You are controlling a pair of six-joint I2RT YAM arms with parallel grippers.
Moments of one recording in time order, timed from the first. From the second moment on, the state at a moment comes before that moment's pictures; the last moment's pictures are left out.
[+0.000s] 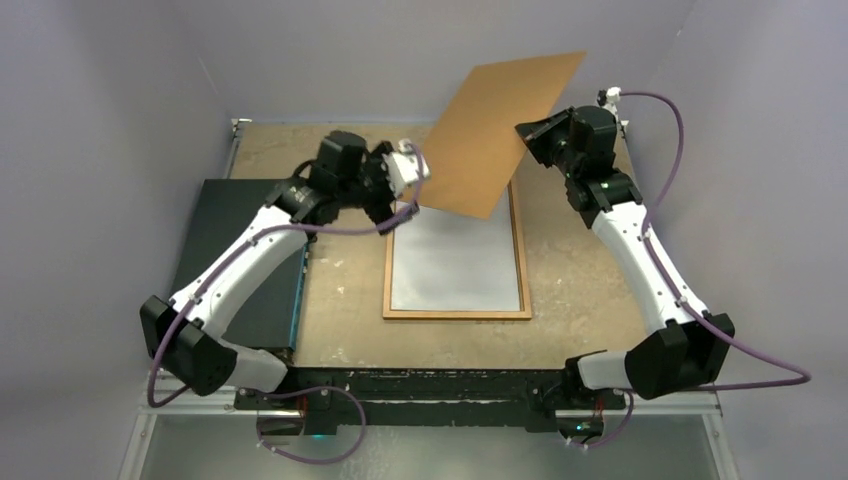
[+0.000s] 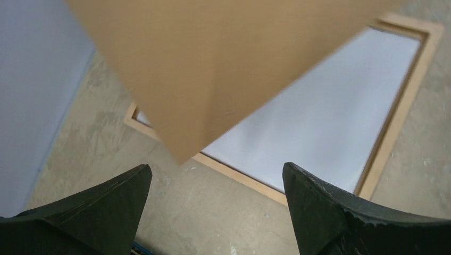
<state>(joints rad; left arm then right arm) -0.49 1.41 1.40 -0.56 0.35 0.48 0.21 1.33 1.33 -0.26 0.03 0.99</state>
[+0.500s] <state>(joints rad) -0.88 1.18 1.16 -0.30 -0.12 0.90 0.24 1.36 1.32 -0.22 0.01 1.27</state>
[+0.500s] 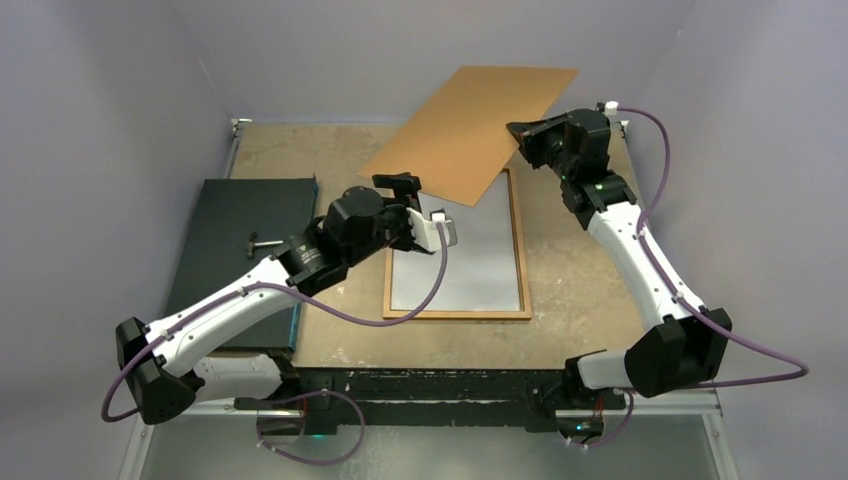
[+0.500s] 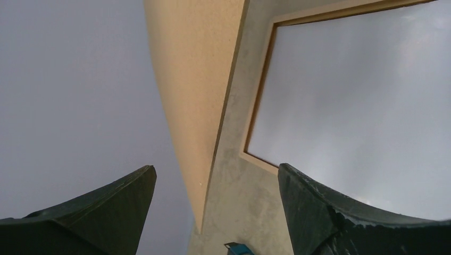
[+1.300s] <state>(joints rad) -0.92 1.22 1.07 0.01 -0.29 1.17 0.24 1.35 1.22 -0.13 -0.29 1.27</state>
